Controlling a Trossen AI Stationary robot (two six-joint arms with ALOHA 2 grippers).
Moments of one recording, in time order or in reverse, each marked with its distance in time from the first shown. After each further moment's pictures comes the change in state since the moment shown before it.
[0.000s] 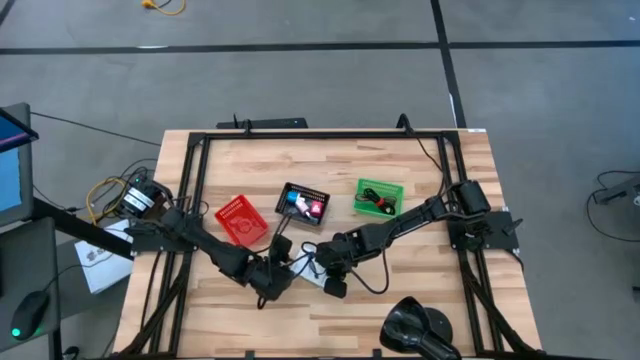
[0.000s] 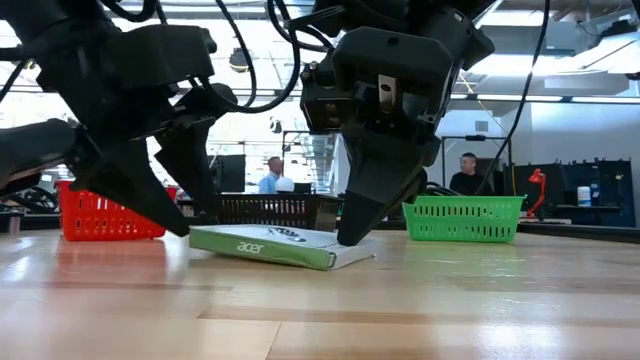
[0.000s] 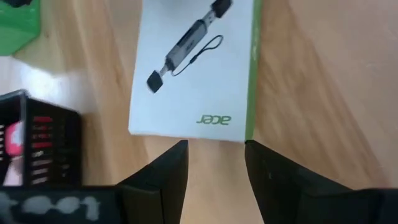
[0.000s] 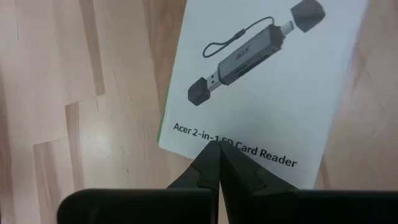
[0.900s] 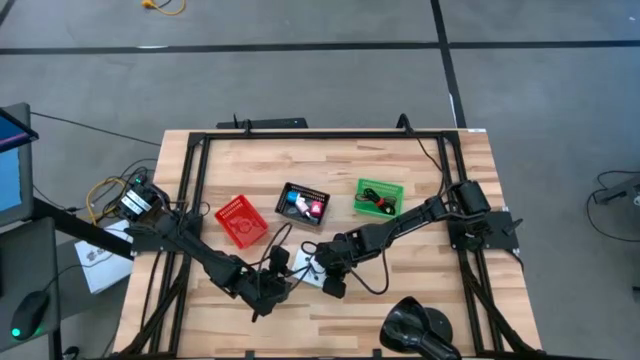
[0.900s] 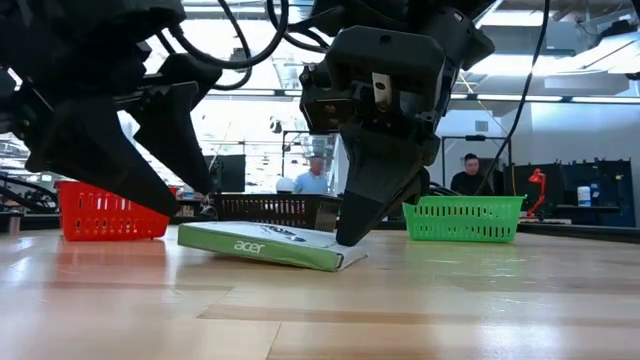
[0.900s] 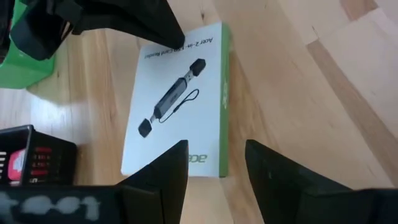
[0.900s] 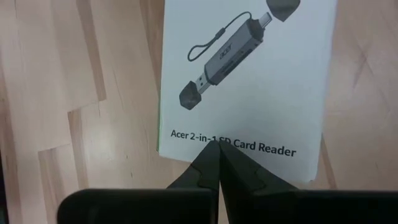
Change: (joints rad) left arm -0.106 0.000 0.000 0.109 -0.067 -0.070; right arm 0.000 0.000 0.002 -0.001 0.002 0.043
